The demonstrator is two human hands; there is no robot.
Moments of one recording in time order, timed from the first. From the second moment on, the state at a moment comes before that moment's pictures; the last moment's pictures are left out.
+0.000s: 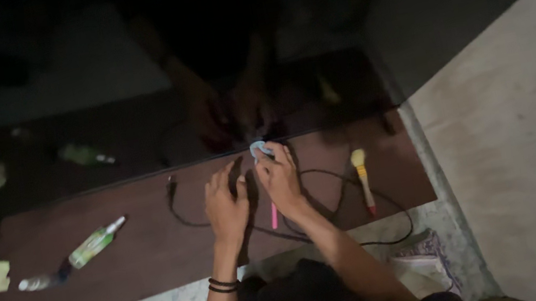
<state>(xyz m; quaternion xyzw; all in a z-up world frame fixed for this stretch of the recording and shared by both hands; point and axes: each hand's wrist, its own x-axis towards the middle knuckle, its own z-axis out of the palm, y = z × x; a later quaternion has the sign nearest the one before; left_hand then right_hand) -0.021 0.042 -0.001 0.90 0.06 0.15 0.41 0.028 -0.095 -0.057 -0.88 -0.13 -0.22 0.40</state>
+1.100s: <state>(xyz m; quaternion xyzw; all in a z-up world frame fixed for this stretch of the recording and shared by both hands) -0.062 0.106 -0.001 0.87 0.17 0.20 0.42 0.025 0.020 -0.027 -0.88 -0.27 -0.12 0.38</state>
